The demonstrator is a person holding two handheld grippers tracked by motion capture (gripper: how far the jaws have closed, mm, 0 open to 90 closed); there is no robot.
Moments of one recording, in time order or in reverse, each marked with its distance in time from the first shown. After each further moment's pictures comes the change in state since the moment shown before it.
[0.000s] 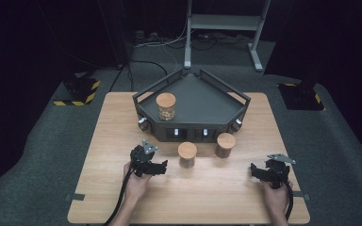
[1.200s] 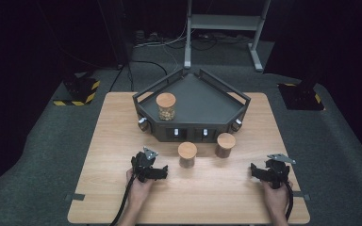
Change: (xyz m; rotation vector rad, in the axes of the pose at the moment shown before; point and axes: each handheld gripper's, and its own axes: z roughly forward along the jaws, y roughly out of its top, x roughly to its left) left arm 0.000 -0.030 0.032 -0.002 0.021 -0.049; right arm 0.000 0.000 0.000 -0.001 0.000 -0.001
